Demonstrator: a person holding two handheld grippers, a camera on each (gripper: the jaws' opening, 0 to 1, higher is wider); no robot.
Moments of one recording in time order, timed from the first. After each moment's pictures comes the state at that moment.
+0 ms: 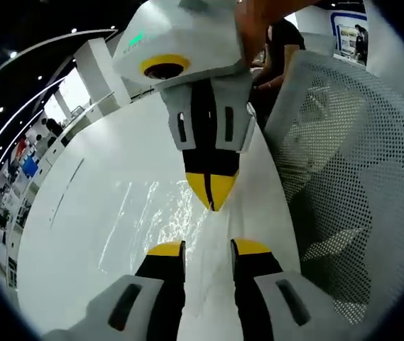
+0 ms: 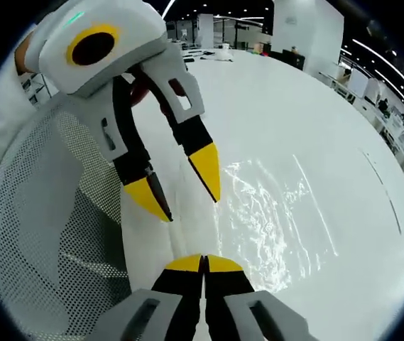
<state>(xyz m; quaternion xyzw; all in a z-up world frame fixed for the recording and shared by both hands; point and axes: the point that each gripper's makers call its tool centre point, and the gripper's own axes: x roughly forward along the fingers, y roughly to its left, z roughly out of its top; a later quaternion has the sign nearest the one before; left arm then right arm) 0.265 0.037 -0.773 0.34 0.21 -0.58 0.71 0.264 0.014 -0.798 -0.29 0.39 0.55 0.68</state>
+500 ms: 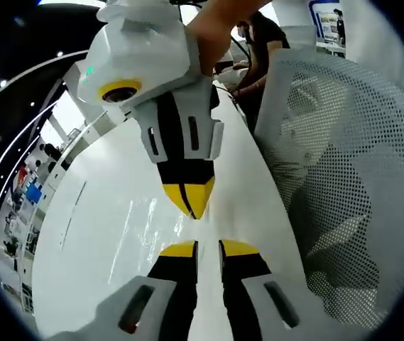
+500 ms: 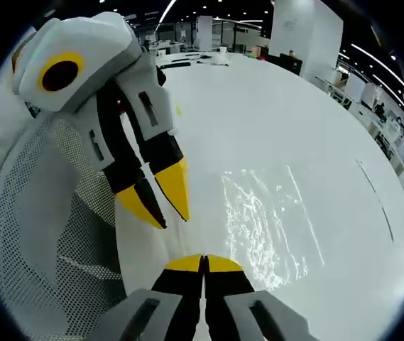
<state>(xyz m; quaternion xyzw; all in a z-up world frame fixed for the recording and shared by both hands) 0.260 0.031 -0.764 0.37 0.16 -0.60 0.69 0.276 0.017 -0.784 -0.30 0.38 0.54 0.69</state>
